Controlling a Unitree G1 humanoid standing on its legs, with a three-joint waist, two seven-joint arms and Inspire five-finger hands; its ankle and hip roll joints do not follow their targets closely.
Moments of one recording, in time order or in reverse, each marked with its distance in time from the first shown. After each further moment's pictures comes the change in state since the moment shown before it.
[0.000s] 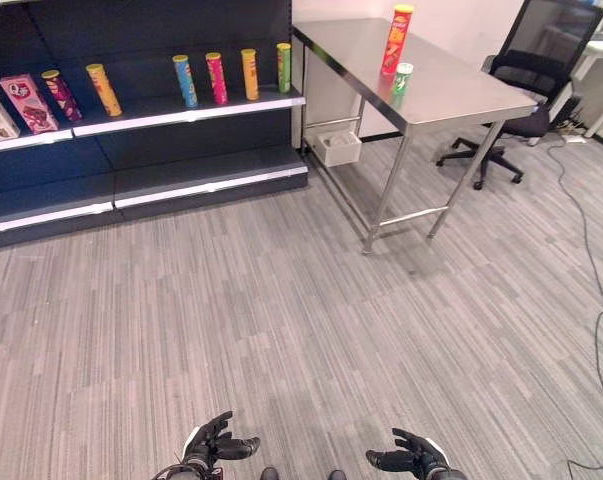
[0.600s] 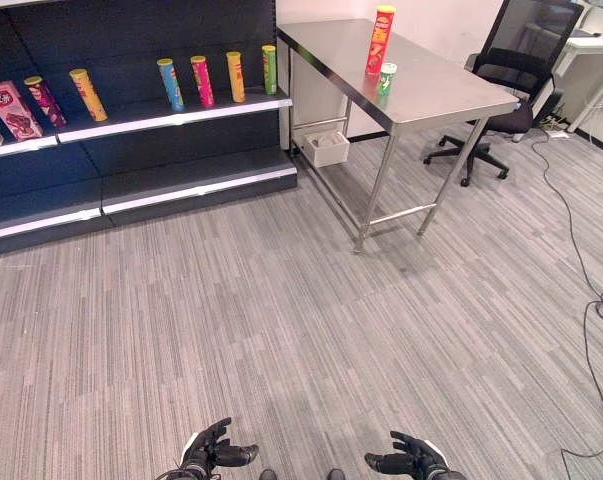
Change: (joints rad) left arm 0.015 -0.003 -0.003 0.009 0.021 0.001 -0.006; right arm -0.042 -0.002 0.002 -0.007 0.015 0.003 0.028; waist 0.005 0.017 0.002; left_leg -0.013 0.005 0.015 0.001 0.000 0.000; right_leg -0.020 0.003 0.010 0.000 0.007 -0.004
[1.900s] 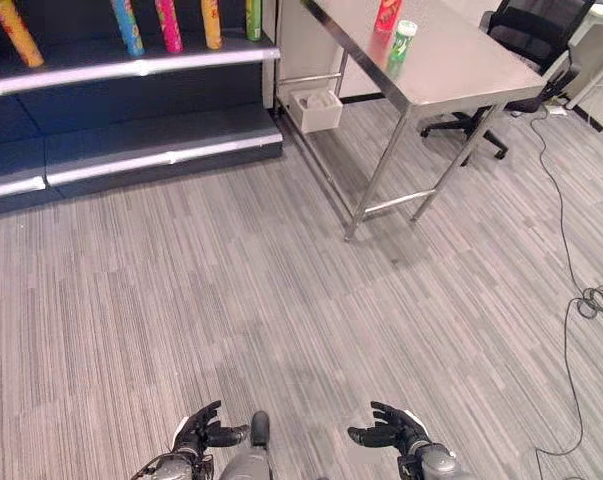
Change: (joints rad) left arm -0.065 0.038 0.042 0.031 -0.022 -0.011 0.008; right arm -0.062 0.019 0.070 -0.071 0.036 0.004 0.004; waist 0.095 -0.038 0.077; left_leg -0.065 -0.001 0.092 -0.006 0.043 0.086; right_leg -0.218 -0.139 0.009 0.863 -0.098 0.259
